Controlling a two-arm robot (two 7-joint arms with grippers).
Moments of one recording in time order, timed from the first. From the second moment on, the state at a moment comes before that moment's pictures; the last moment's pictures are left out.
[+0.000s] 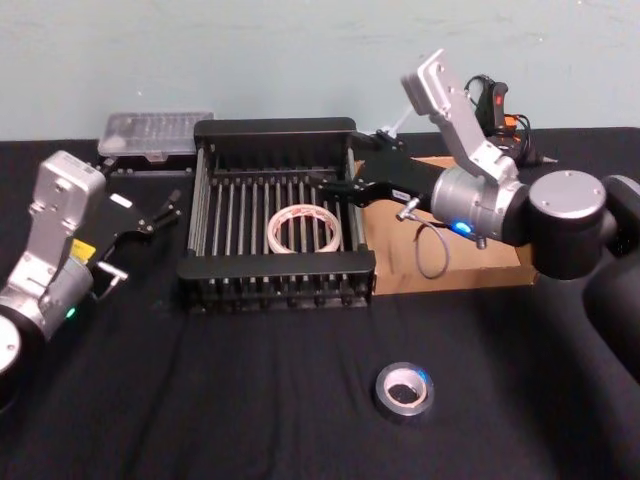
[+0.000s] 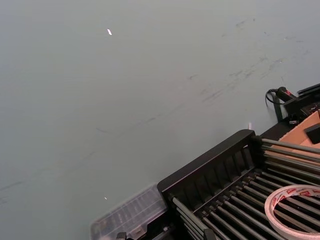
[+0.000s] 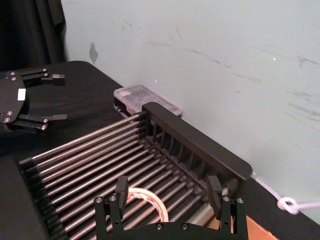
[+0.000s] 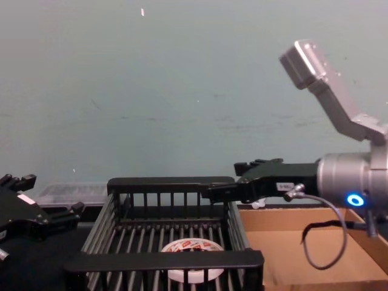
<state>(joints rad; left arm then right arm) -0.20 0.60 0.45 -1.41 -0.25 -0.12 0.03 0.57 0.27 -0.52 -1.16 0.25 0.15 0.52</state>
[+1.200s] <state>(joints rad) -0.20 0.60 0.45 -1.41 -0.25 -0.12 0.03 0.12 0.64 -0.37 -1.79 0.46 0.42 0.45</state>
